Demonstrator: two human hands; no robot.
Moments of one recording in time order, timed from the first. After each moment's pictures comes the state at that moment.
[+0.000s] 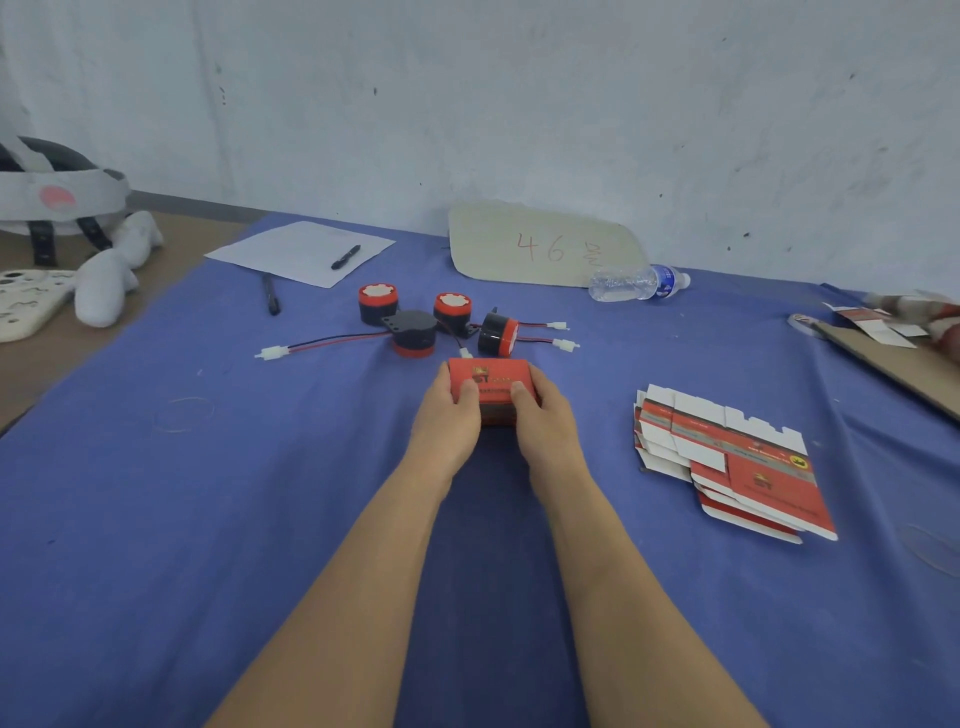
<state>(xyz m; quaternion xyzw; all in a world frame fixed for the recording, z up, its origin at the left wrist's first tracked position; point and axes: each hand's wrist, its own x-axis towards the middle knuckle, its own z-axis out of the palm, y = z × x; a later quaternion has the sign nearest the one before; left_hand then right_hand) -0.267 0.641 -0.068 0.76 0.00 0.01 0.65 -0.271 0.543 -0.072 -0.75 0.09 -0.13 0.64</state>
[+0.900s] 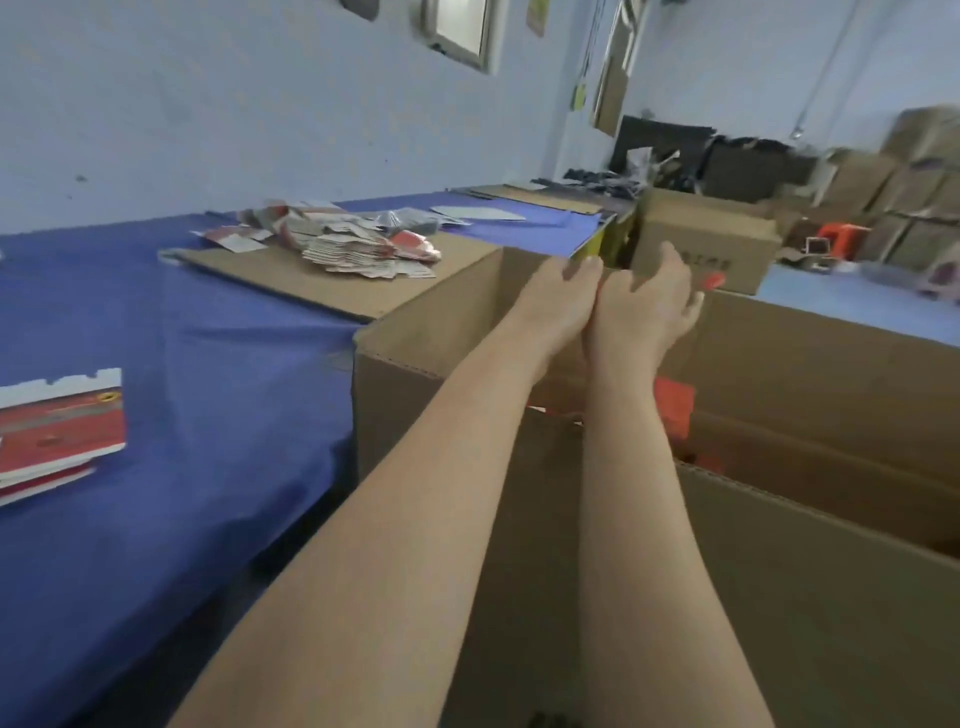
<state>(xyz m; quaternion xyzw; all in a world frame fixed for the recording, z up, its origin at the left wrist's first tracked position) -0.660 0.248 0.097 0.55 -0.52 -0.37 0.54 -0.723 0.233 0.093 -0.52 0.56 -0.60 0.21</state>
